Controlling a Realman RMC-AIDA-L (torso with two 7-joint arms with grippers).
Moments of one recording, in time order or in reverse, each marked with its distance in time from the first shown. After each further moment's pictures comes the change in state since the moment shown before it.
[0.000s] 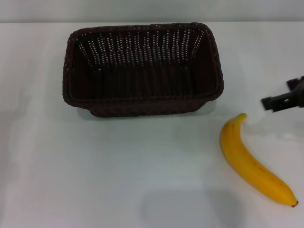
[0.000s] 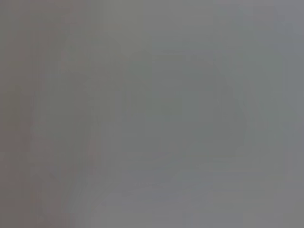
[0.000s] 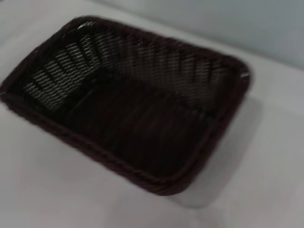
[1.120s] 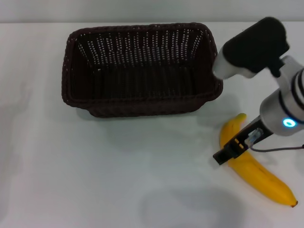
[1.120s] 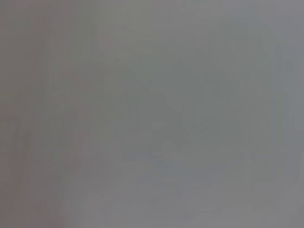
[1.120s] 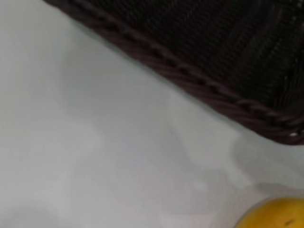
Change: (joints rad) left arm -0.035 -0.003 0.002 -0.002 -0.028 0.046 0.006; right arm 0.216 0.010 -0.591 -0.186 -0.258 -0.073 0.460
